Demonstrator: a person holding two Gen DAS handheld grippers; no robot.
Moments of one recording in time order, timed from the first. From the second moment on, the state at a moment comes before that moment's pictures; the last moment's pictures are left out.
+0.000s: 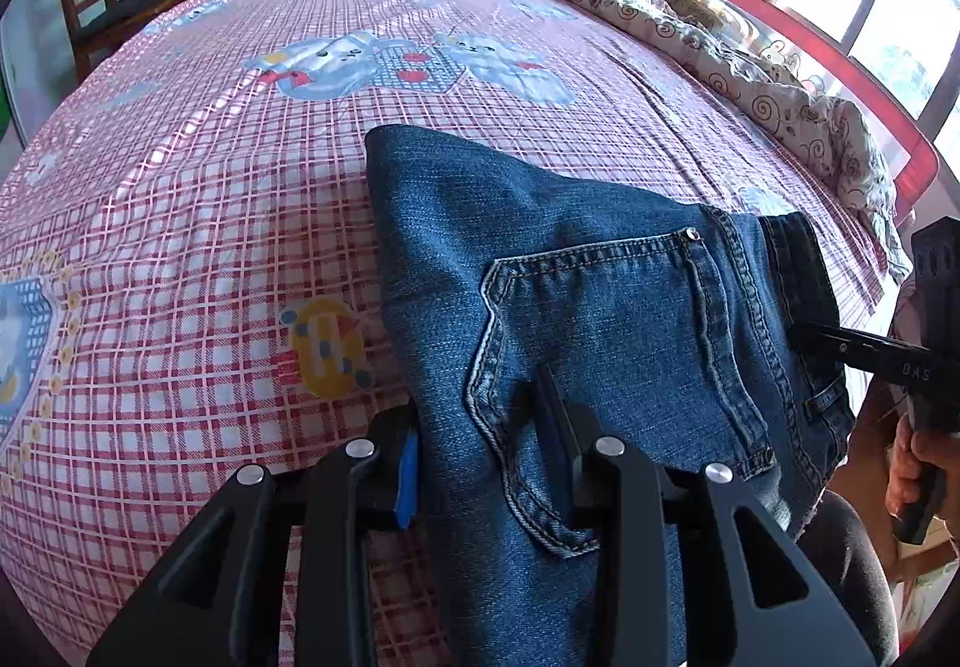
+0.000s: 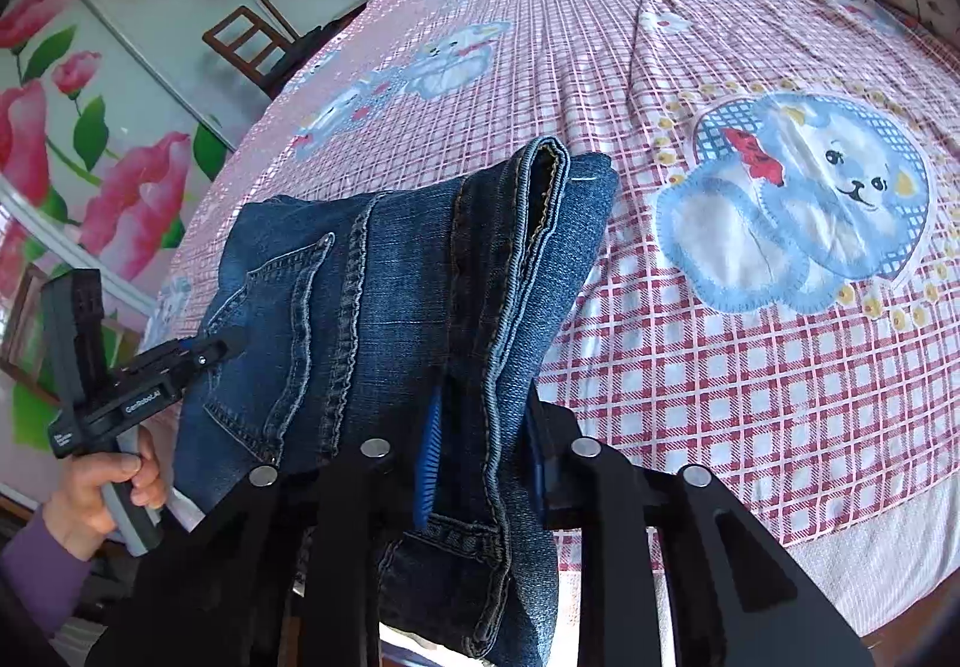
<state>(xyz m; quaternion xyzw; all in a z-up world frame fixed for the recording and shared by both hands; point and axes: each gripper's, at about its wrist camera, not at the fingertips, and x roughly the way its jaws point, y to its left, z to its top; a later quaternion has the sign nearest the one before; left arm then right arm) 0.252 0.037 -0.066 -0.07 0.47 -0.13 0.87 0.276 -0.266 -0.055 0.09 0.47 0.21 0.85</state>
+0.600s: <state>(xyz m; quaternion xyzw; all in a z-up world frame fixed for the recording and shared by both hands) 0.245 0.053 -0.011 -0.06 0.43 -0.13 0.89 0.273 -0.247 0.011 0.04 0.42 0.24 0.88</state>
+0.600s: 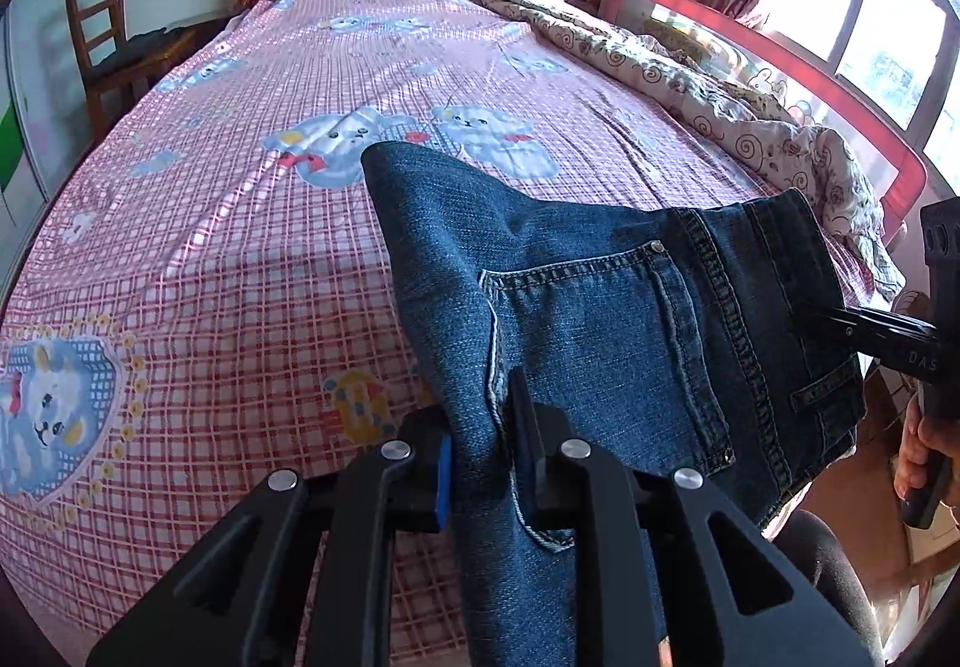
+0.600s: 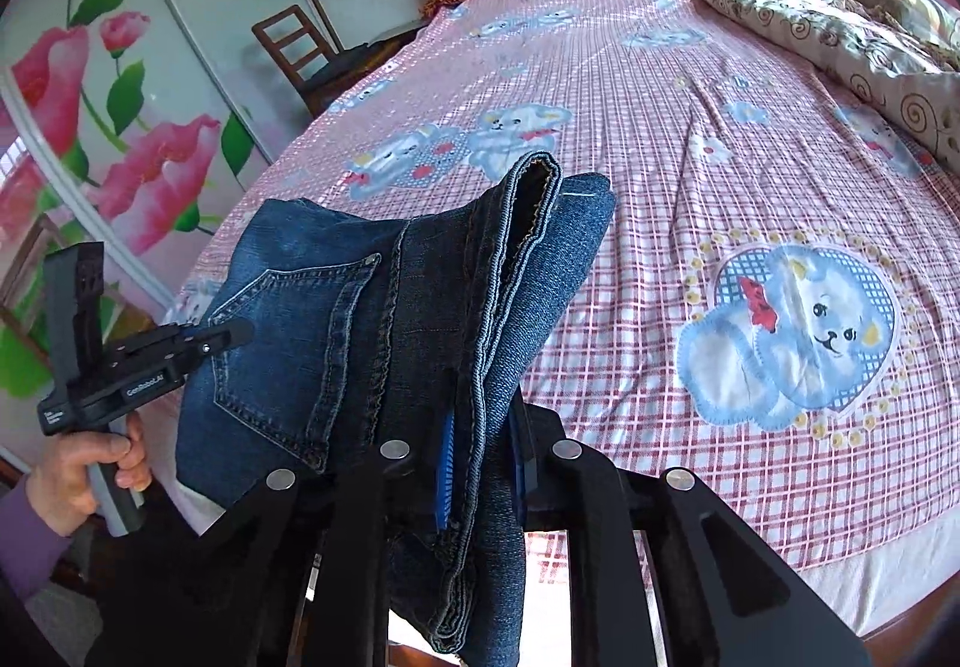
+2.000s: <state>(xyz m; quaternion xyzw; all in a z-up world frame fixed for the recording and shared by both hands) 0.338 0.098 -0.047 -0.05 0.49 -0.04 0.87 0.364 -0.256 -0.046 0.18 0.48 0.21 0.83</state>
